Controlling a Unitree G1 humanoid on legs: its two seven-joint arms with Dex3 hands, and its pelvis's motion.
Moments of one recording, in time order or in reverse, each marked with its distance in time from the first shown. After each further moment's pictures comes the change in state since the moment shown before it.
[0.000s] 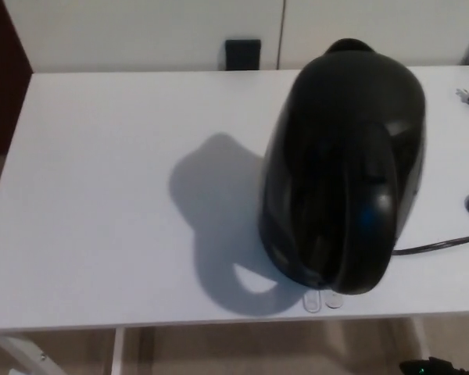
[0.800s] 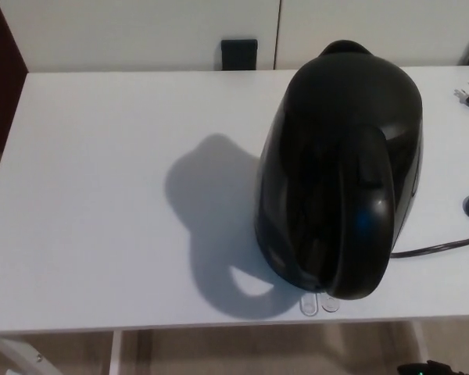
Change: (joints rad) left_arm 0.164 0.009 -0.225 -0.315 0.133 -0.036 0.025; right_arm 0.000 0.003 0.000 -0.016 0.002 0.005 0.013
